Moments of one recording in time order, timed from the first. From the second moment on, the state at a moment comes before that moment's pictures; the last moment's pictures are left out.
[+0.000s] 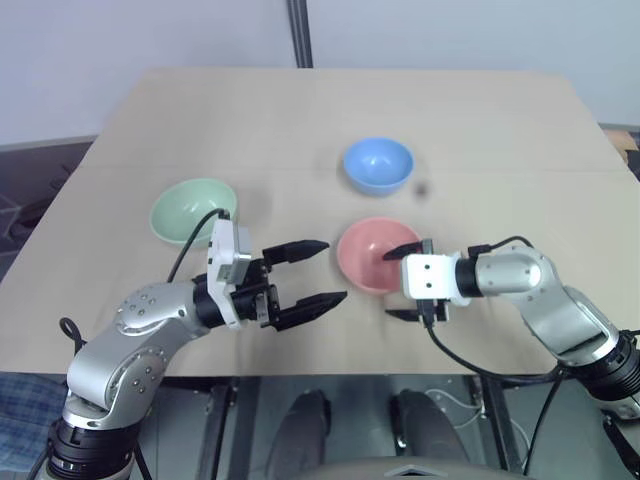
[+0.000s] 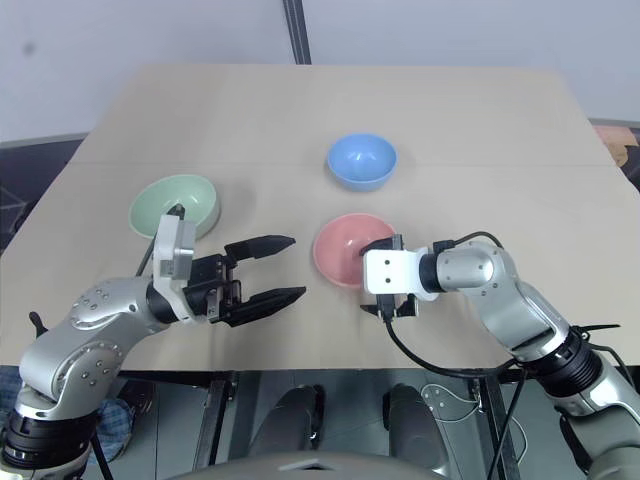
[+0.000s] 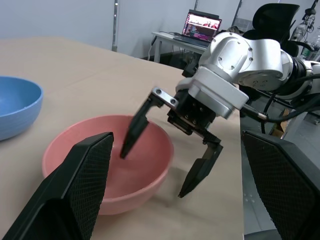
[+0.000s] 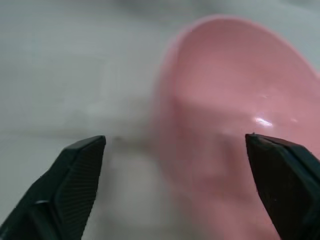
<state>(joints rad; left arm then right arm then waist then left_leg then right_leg) -0.06 0.67 0.14 -0.57 -0.81 0.52 -0.93 -0.47 -0.70 0.41 -0.42 -0.03 0.46 1.02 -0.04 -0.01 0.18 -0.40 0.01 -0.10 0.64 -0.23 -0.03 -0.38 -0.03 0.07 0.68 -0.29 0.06</state>
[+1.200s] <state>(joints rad) 0.00 0.72 0.28 -0.48 -0.69 0.56 -0.65 -0.50 -0.75 -0.16 -0.35 0.68 0.88 1.04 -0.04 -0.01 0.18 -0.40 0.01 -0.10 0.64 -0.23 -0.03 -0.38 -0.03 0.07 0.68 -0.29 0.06</state>
